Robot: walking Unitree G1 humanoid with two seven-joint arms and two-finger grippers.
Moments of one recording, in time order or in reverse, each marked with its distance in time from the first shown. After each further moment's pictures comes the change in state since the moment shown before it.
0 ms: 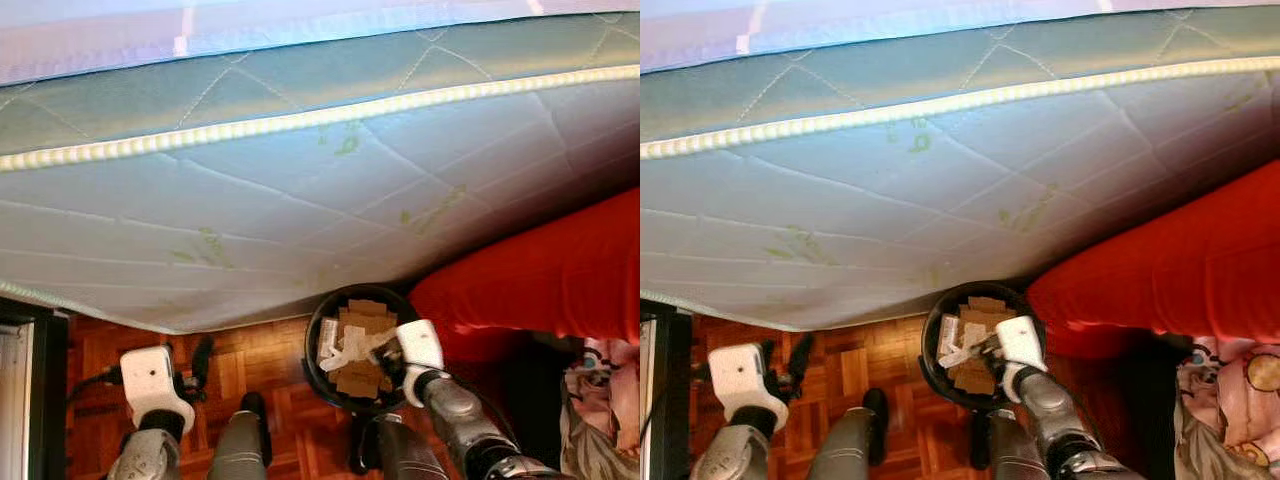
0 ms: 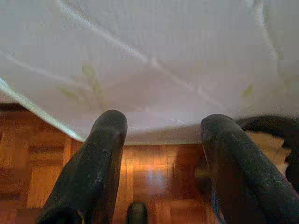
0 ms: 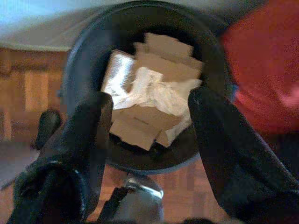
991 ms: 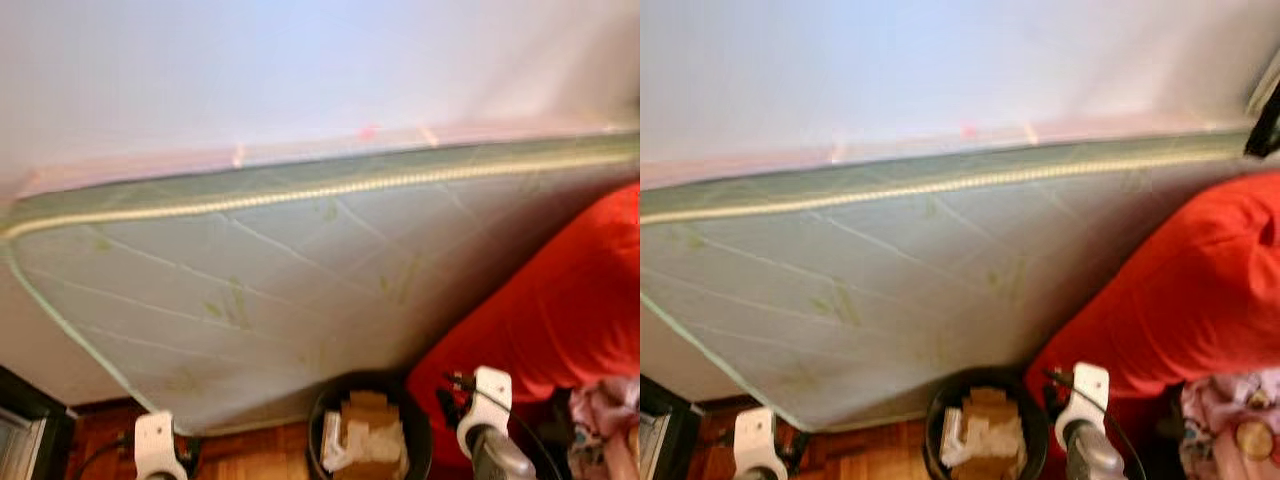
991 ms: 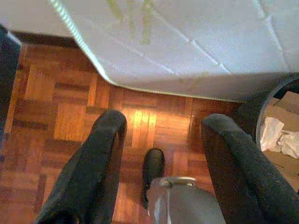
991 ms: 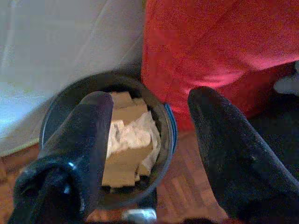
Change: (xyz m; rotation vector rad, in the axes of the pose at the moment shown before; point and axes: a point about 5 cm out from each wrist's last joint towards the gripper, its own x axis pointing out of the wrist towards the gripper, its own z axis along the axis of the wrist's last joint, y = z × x) left arm -0.005 0.040 -0.114 -0.016 0.582 0.169; right arm -0.036 -0.043 -0.072 0.343 0.137 -0.251
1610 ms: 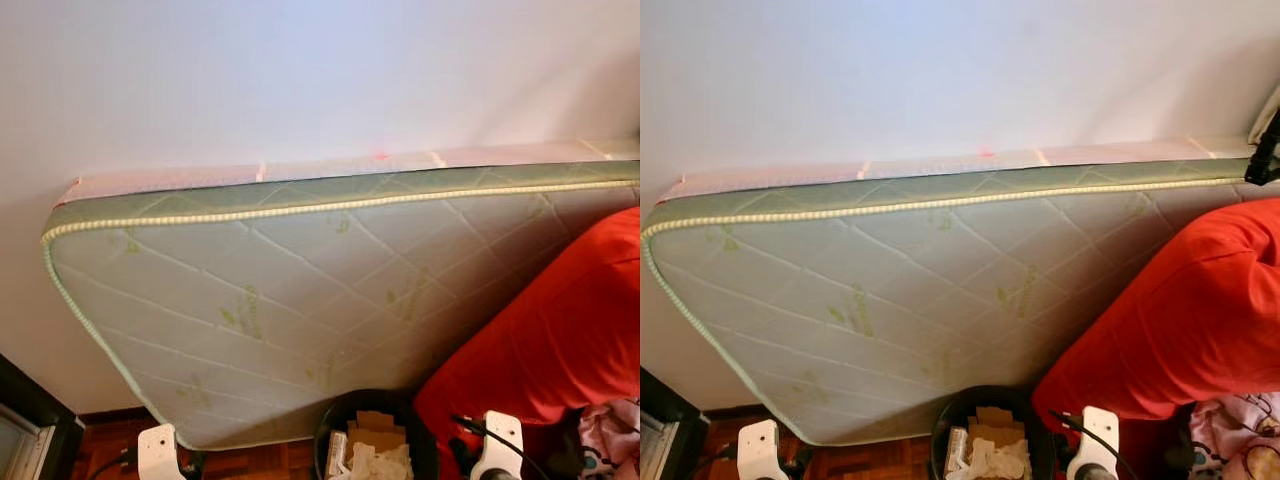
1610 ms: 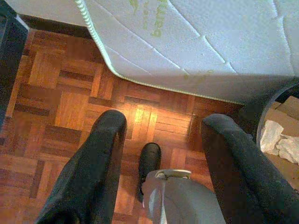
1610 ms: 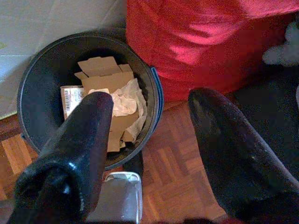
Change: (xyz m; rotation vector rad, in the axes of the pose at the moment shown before) left arm -0.001 -0.003 -0.012 -0.026 0.061 0.021; right arm -0.016 -0.025 -0.043 0.008 0.142 -0.093
